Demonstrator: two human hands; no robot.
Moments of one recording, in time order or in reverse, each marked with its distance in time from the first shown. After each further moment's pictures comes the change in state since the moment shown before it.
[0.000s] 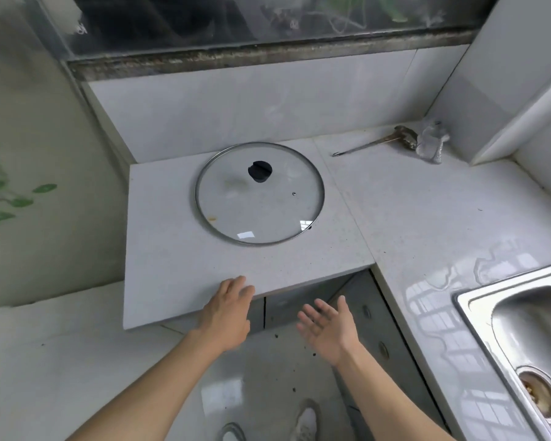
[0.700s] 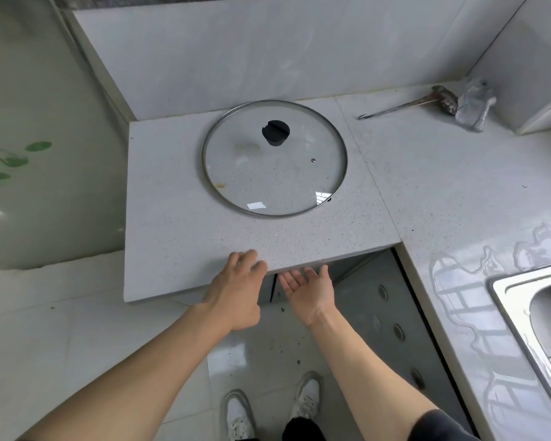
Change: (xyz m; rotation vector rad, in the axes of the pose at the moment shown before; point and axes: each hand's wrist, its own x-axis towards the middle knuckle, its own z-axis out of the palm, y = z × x) left_hand 0.007 -0.005 0.008 0.031 -0.007 0.036; right_hand 0.043 0.041 0.058 0.199 -0.049 0.005
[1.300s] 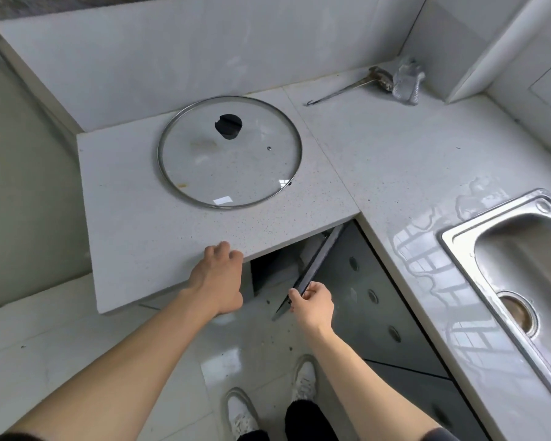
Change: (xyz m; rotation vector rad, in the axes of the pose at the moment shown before) left_hand 0.003 0.017 -0.017 0.111 -0.160 -0.047; right_hand -0.050 0.011 -0.071 -1.103 0.436 -0.488
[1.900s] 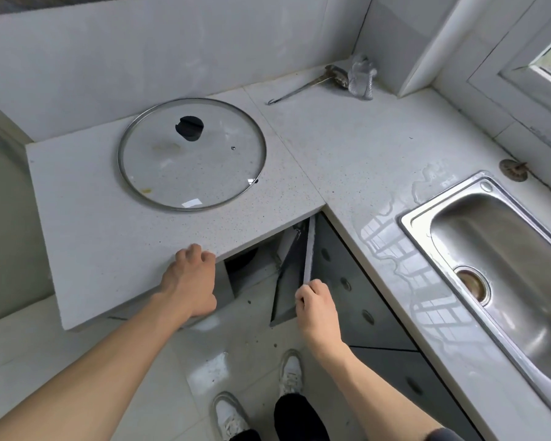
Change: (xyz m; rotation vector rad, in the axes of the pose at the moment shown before) left_hand -0.002 0.006 -0.001 0.114 -0.010 0.016; right_hand -0.013 0.034 -0.057 -0.637 0.164 -0.660
